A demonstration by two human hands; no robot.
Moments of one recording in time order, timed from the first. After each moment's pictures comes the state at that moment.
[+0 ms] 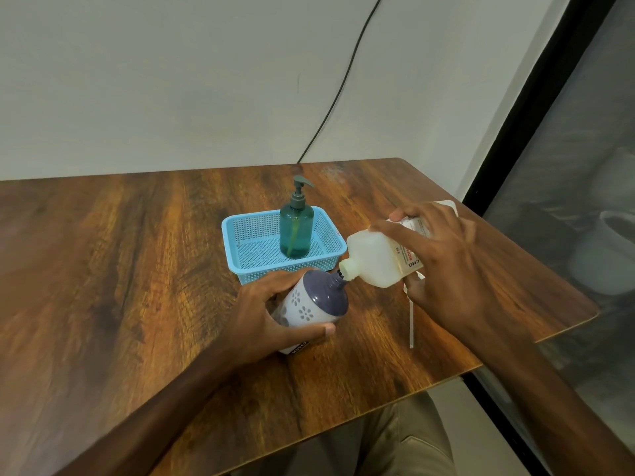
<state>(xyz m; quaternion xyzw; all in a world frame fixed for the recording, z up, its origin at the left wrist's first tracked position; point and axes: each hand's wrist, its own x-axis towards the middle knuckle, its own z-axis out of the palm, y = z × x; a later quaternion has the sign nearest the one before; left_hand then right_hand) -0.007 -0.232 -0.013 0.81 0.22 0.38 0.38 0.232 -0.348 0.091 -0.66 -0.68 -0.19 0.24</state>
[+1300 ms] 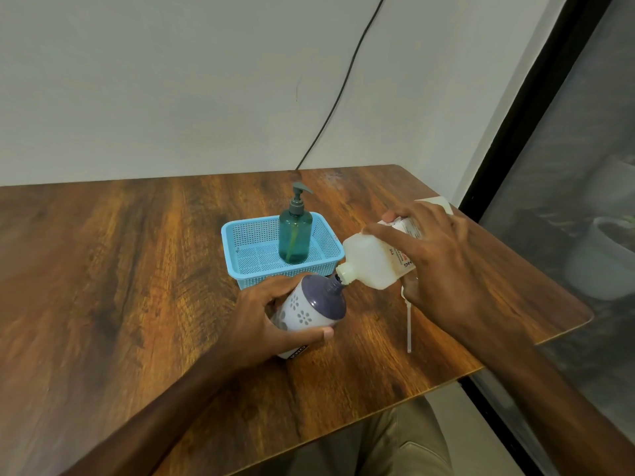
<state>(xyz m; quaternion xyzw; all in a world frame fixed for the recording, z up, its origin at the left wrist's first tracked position) -0.008 -0.233 -0.012 0.81 0.24 0.37 0.38 0.215 -0.350 0.113 -0.65 -0.70 -0.21 0.20</state>
